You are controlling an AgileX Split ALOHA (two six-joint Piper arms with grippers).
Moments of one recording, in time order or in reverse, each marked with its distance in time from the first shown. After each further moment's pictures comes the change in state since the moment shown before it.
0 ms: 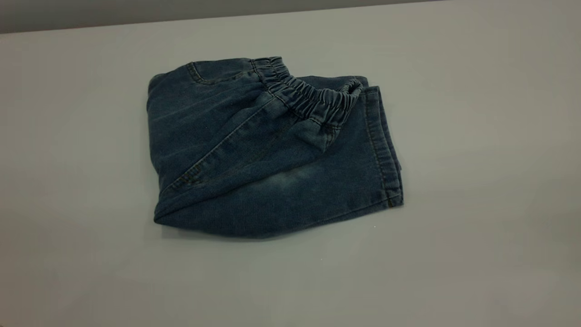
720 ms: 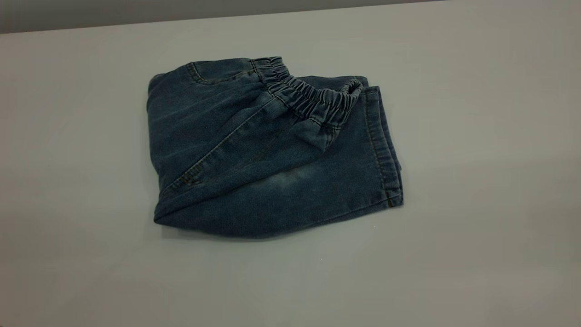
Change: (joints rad) left arm 0.000 0.001 0.045 -0.005 -0.015 0.003; right arm -0.260 -0.055 0.000 0.008 0.011 0.000
